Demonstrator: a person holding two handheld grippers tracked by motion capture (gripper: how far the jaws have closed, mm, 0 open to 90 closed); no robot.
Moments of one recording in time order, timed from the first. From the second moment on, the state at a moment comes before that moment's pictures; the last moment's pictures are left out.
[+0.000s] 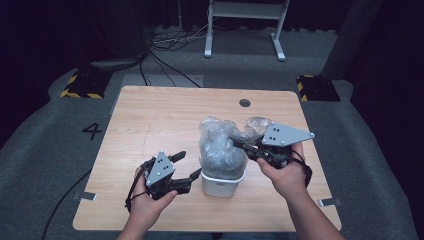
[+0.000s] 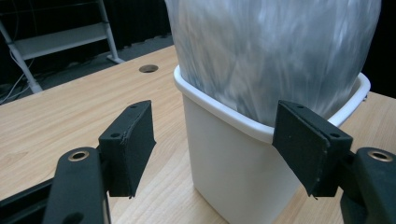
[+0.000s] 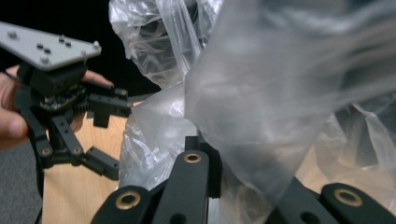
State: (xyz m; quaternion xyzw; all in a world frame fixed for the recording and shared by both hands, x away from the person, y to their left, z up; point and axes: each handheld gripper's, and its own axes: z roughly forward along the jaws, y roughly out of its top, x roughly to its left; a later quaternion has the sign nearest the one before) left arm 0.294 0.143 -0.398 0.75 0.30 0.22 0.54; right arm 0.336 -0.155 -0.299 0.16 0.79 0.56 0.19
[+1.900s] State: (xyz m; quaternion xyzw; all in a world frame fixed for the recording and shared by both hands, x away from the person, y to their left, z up) left arm 0.280 0.236 -0.434 0.77 0.38 0.24 0.45; right arm 0.404 -0.237 -0.375 0.30 0.81 0.47 0.20
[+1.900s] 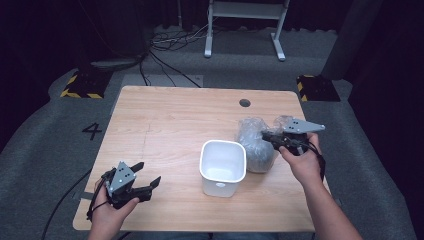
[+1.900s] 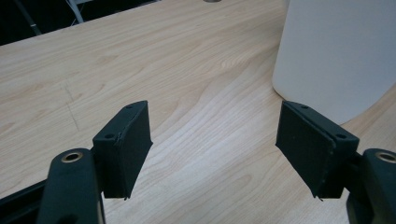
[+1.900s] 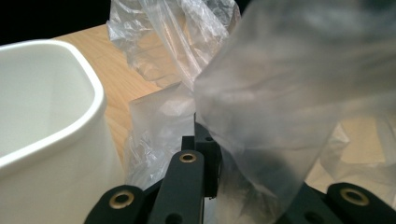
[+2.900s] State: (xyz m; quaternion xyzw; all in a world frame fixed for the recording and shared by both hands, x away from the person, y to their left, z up) left arm 0.279 0.235 -0.435 0.77 0.38 0.24 0.45; right arm 0.358 -0.280 -0.373 0.35 0.80 0.45 0.18
